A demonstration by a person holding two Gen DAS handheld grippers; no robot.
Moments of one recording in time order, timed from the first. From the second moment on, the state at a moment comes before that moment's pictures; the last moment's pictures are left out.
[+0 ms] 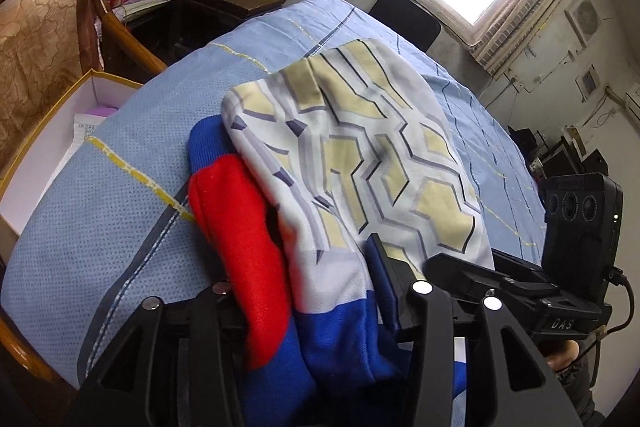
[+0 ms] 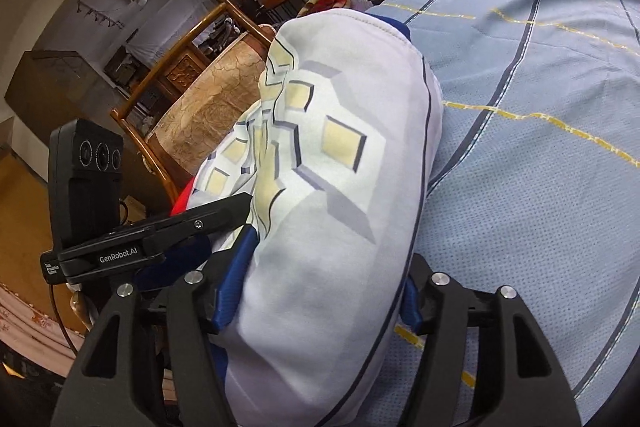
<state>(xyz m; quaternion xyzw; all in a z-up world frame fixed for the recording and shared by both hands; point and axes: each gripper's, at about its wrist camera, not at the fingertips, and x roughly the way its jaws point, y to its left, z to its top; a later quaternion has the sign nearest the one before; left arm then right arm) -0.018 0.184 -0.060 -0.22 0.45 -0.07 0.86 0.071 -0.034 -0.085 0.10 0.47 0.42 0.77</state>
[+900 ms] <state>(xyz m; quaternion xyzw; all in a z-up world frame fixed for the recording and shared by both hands) -0.146 0.081 0.022 0.00 0.32 0.07 0.94 -0.087 -0.092 0.028 0.04 0.28 0.31 0.91</state>
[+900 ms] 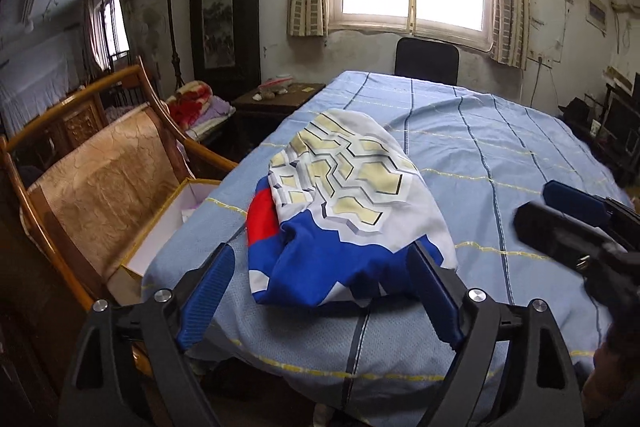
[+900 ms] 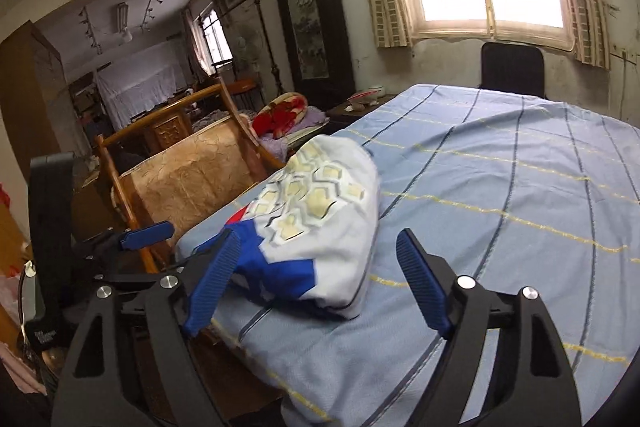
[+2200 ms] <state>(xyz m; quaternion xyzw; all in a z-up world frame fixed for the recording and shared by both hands) -0.146 0.103 0.000 0.01 0.34 0.14 0.93 -0.076 -0.062 -0.018 0.00 0.31 0.27 0.91</state>
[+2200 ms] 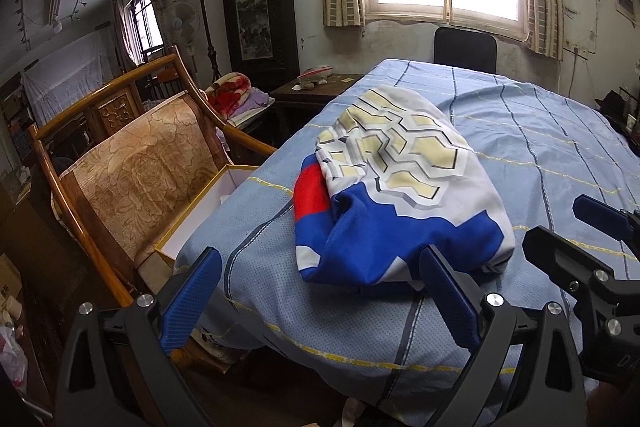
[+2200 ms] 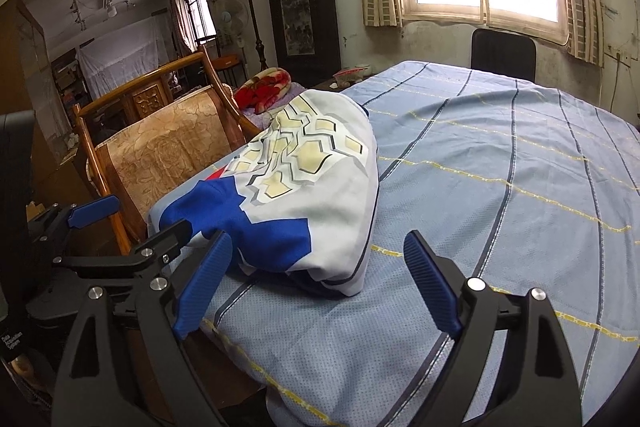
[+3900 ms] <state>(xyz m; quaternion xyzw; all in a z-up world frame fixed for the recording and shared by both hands) -0.157 0.096 0.008 0.01 0.33 0.13 0.93 -0.092 -0.069 -0.010 0.00 0.29 0.27 0.92</state>
